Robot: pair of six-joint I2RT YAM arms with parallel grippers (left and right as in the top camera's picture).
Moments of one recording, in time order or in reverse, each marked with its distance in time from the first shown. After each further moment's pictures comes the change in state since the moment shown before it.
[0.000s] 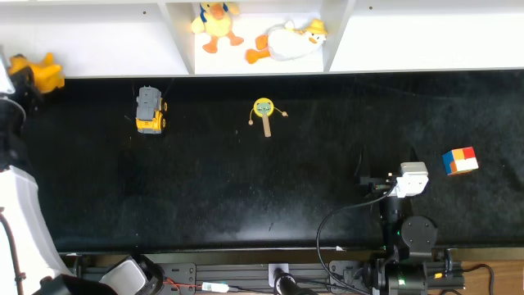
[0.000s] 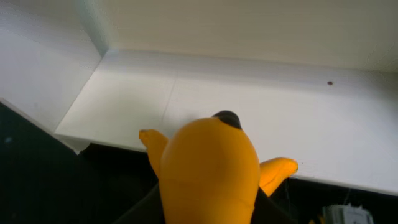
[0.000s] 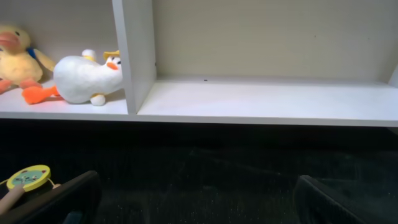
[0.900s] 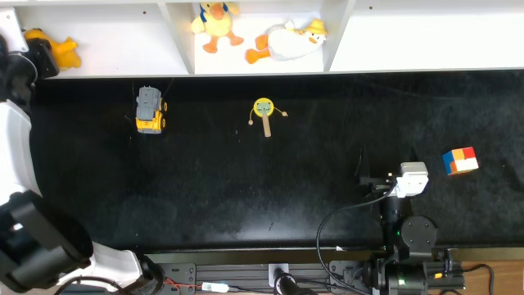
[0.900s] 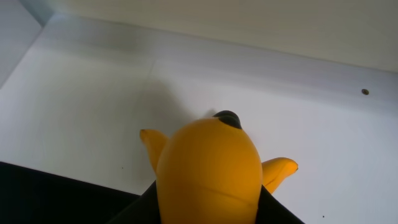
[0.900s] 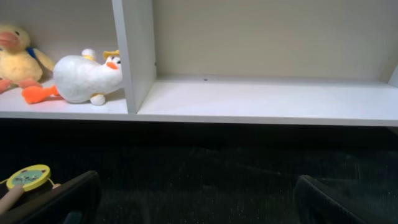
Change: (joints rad) left arm -0.103 0.394 0.303 -0.082 -0.082 -0.090; right arm 0.000 0.000 0.000 0.000 0.000 0.000
